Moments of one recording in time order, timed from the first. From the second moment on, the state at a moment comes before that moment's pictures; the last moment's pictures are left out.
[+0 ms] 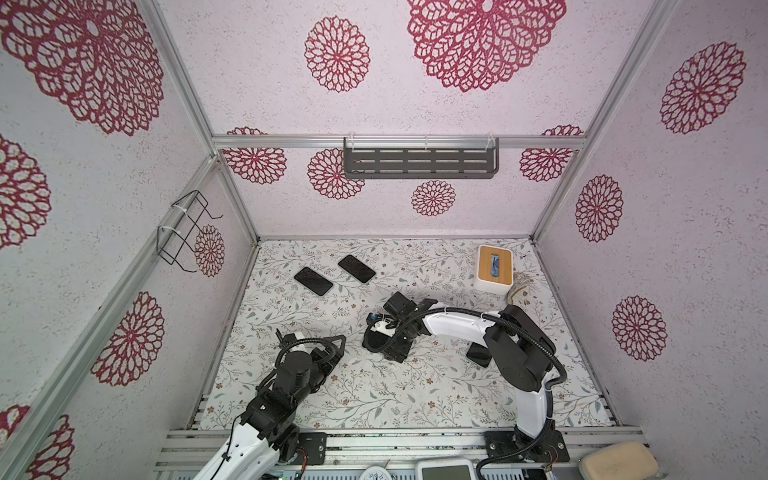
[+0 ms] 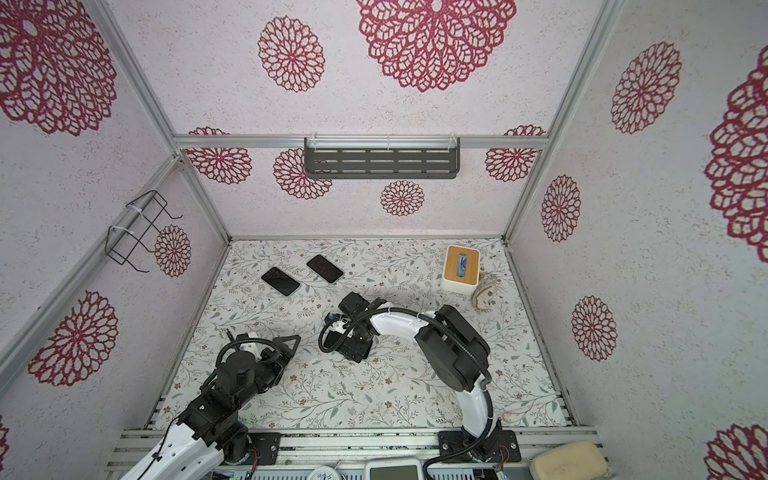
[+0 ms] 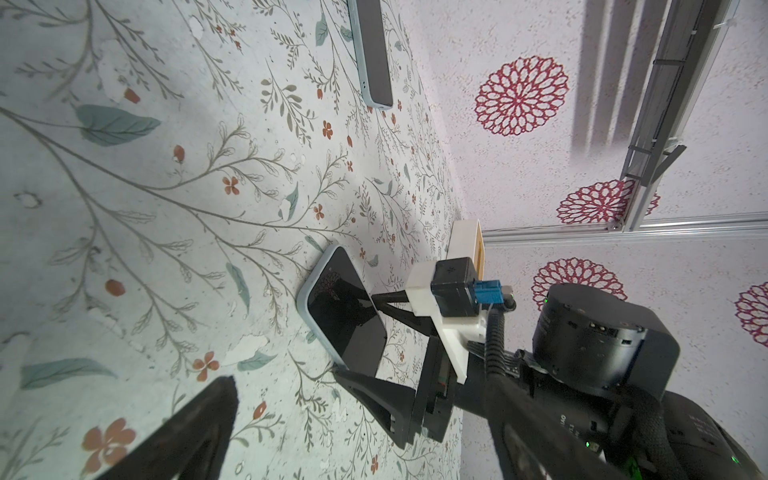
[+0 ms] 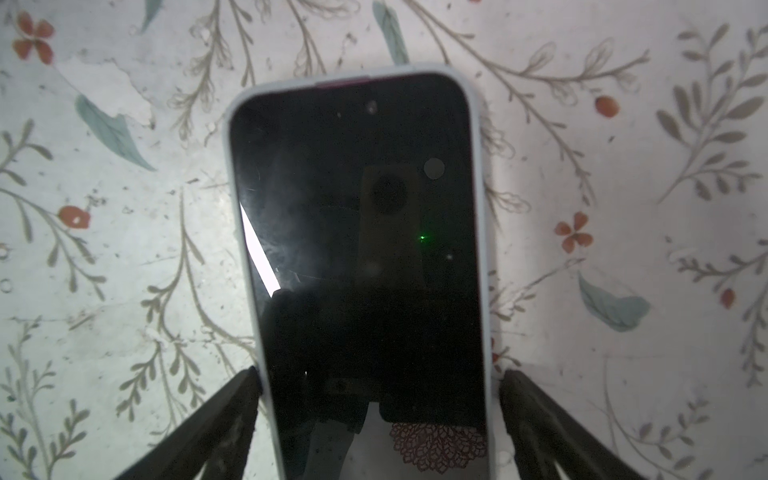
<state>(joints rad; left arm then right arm) -0.53 0.44 0.20 -0.23 -0.06 -1.28 0.87 1.97 1.33 -0.59 -0.12 -0.31</state>
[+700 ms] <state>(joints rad) -0.53 0.46 0.20 -0.19 -0.05 -1.30 0.91 1.94 1.28 -0.51 -0.06 -0.28</state>
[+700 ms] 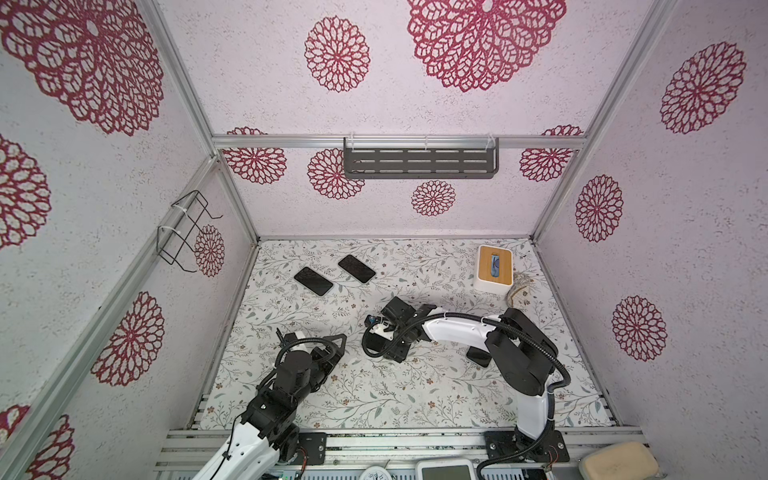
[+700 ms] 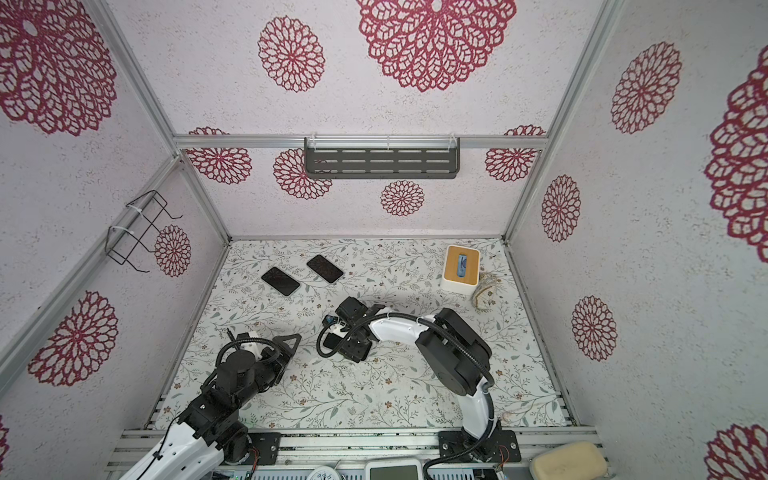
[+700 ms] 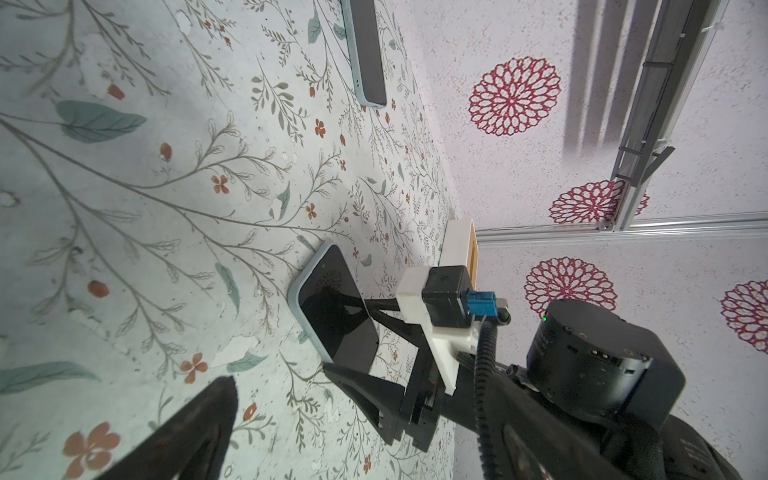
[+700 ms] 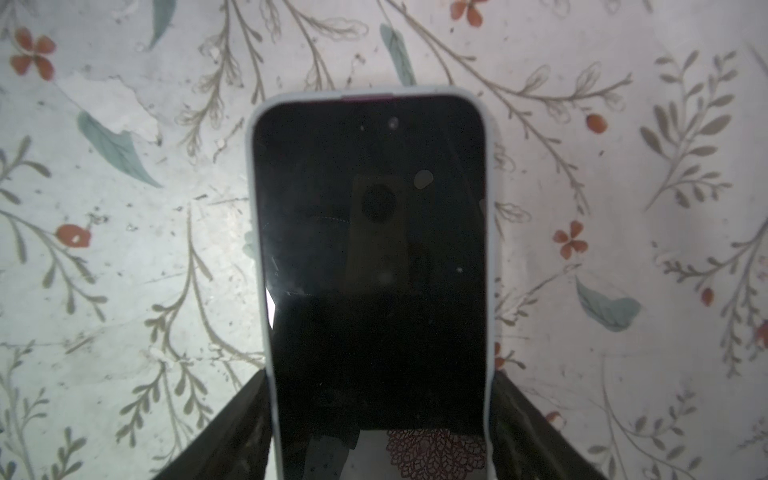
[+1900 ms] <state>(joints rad) -0.55 0.78 0.16 0.17 0.02 -1.39 0.85 1.77 1.15 -0.40 -0.09 -0.15</state>
